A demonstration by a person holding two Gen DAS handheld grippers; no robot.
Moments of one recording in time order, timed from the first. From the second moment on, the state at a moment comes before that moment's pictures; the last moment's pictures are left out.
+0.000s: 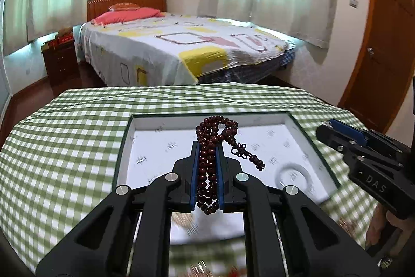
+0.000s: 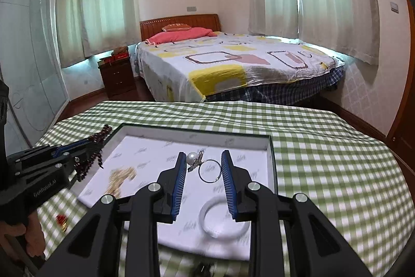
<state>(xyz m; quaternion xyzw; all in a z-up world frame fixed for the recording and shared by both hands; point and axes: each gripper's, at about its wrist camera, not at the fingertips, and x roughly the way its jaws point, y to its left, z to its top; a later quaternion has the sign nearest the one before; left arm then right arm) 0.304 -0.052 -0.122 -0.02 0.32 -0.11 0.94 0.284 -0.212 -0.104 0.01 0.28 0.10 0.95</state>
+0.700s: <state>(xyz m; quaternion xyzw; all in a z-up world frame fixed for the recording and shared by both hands) 0.439 -0.023 -0.188 -0.04 0.46 -0.06 0.88 0.406 -0.234 -0.165 0.01 0.44 0.07 0.89</state>
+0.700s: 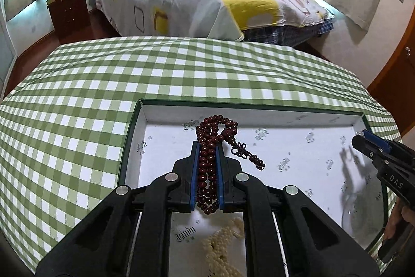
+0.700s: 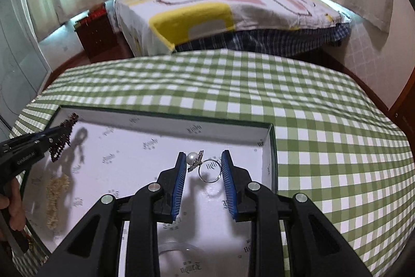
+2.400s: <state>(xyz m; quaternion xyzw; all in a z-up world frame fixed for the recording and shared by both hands) 0.238 -0.002 -0.122 0.00 0.29 -0.06 0.96 0.232 -0.222 -0.127 0.01 0.32 0.06 0.94</state>
